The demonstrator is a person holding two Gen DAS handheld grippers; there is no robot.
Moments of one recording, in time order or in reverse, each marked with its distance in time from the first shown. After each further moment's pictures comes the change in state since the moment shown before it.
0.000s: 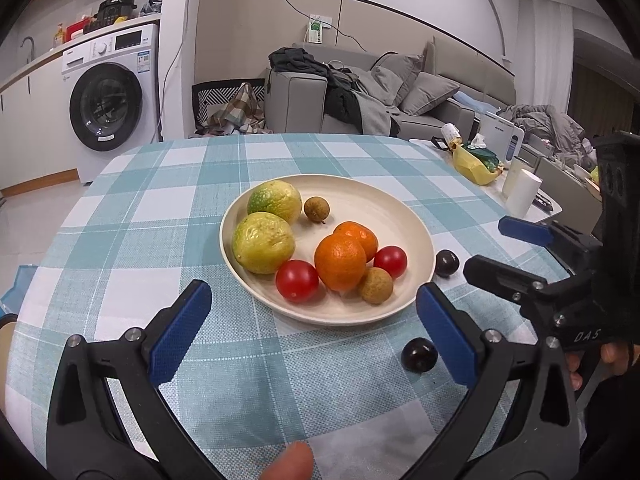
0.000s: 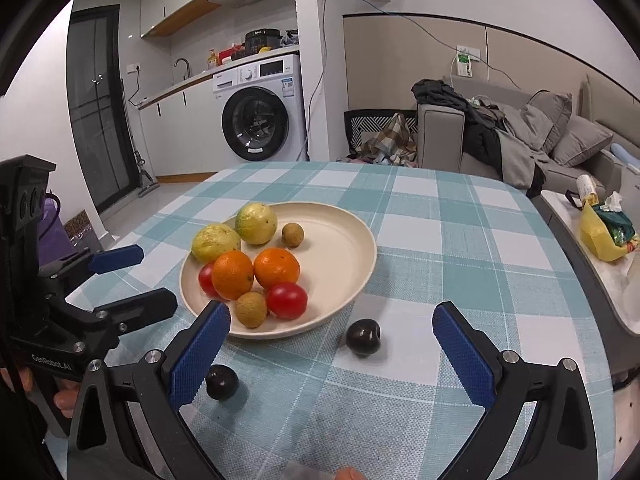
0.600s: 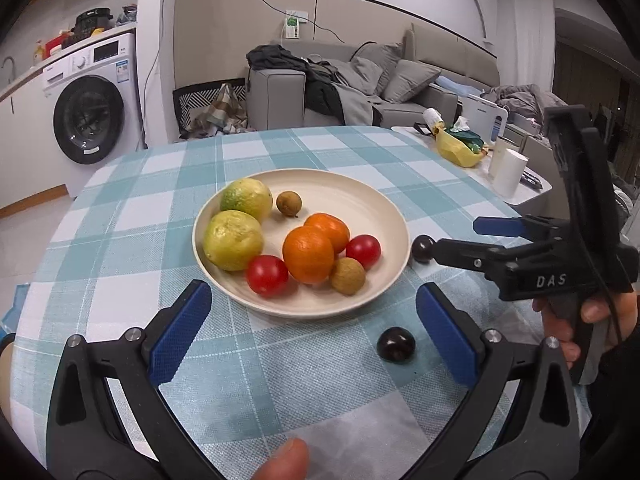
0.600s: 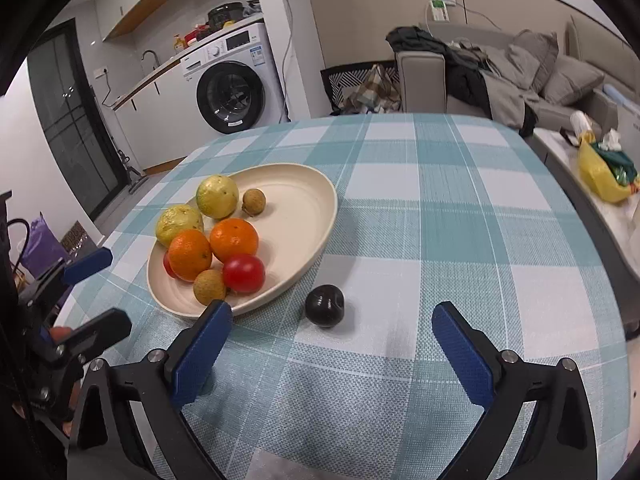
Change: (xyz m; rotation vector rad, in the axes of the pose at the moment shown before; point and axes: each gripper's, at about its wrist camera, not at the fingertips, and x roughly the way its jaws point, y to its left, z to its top) left arm 0.000 -0.021 -0.001 0.074 0.030 -0.038; right arm 0.021 -0.040 -0.005 0.146 0.156 0.005
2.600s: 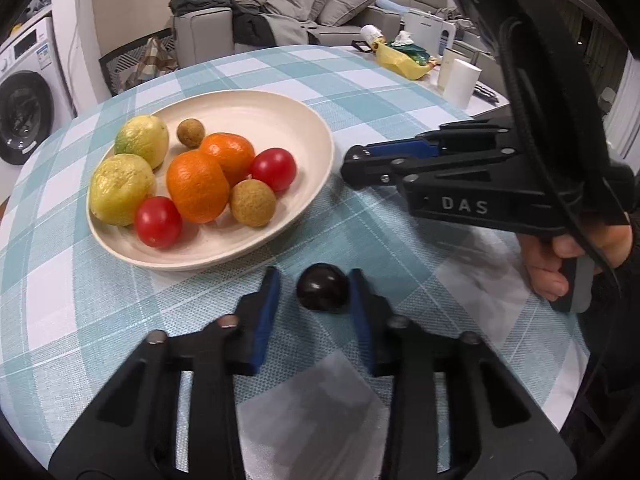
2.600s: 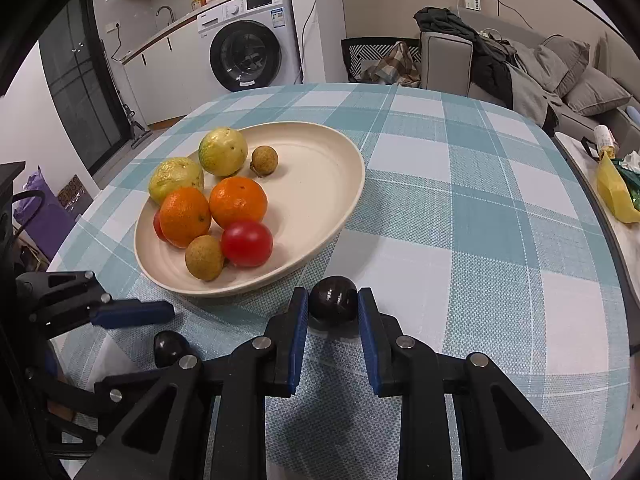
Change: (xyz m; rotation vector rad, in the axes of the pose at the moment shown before) left arm 0.049 -0.039 -0.021 0.171 0.271 -0.190; right arm 0.027 0.019 -0.002 -0.123 0.113 -0.013
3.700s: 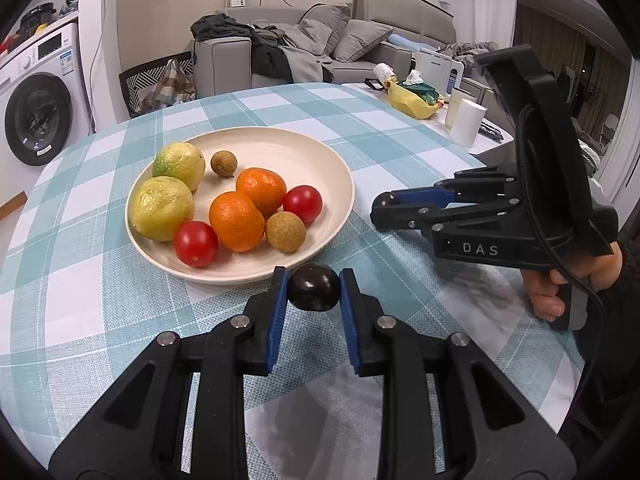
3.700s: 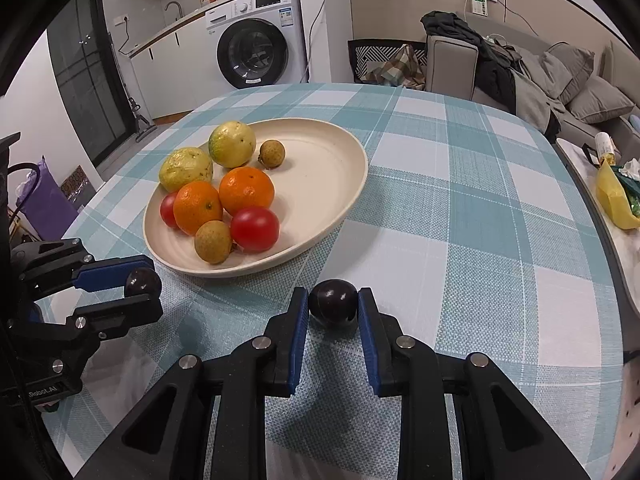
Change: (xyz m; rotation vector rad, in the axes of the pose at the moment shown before) left arm -0.032 0.016 -0.004 -0.057 -0.138 0.032; right arm -0.008 0.001 -0.008 -0.030 0.005 0.006
